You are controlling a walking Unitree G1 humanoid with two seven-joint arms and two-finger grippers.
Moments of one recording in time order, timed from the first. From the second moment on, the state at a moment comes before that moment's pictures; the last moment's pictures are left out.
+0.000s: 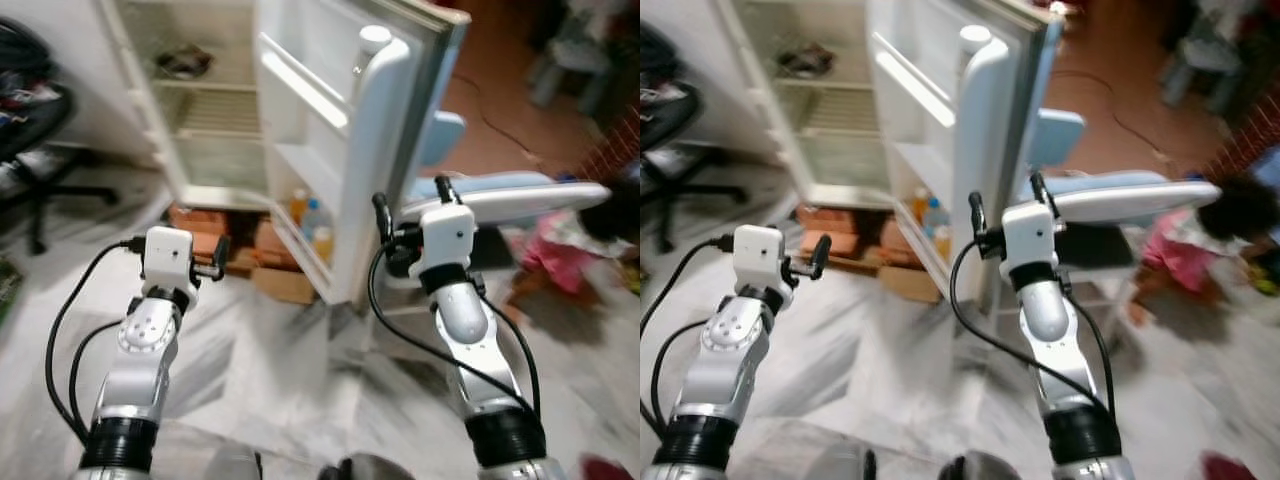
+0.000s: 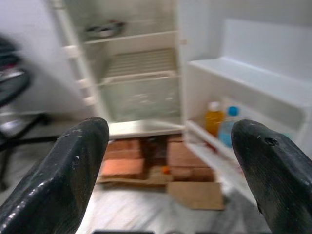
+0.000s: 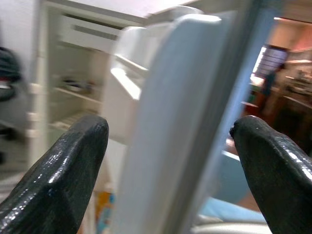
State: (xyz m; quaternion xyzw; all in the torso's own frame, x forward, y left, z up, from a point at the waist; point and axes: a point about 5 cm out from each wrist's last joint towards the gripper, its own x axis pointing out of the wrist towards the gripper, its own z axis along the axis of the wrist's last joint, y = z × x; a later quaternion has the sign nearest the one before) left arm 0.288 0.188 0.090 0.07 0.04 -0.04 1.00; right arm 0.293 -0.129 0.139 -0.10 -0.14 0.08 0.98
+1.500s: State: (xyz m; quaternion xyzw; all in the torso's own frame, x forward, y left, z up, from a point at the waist) left arm 0.241 0.222 0.035 0.07 0.24 -0.06 0.97; right arm 0.373 -0.134 0.200 -0.02 -0.15 0.00 0.99
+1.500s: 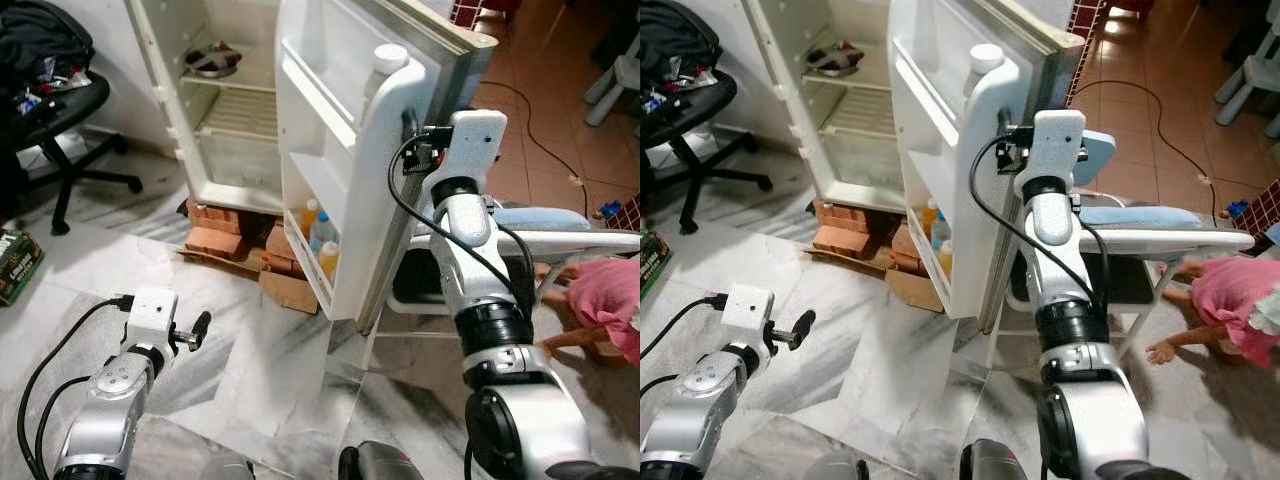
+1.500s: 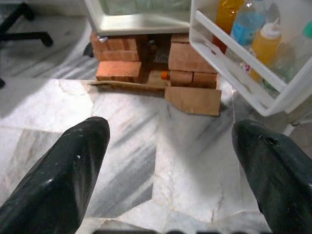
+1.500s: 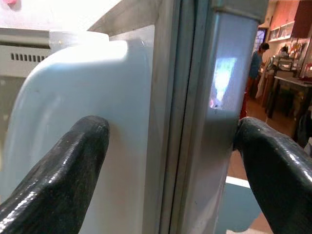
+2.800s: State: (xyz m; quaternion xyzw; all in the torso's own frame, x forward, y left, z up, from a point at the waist) left arm 0.271 0.213 0.075 0.02 0.11 -0.01 0.99; right arm 0.291 -0.125 0.117 0.02 -0.05 0.16 0.99
